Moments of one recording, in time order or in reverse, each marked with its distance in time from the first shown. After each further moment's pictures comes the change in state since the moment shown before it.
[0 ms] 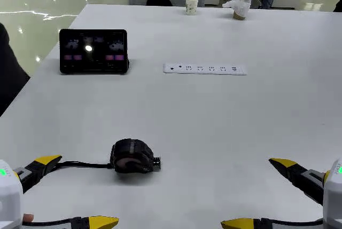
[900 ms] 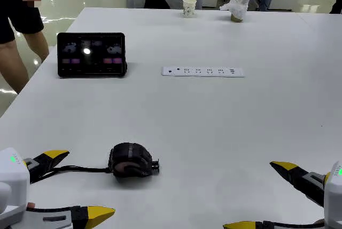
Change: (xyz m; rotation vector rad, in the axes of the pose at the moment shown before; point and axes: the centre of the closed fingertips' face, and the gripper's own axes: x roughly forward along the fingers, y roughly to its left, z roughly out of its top) left arm 0.017 0.012 0.006 0.069 0.034 -0.048; right arm -0.003 -0.005 -0.004 0.003 0.018 -0.007
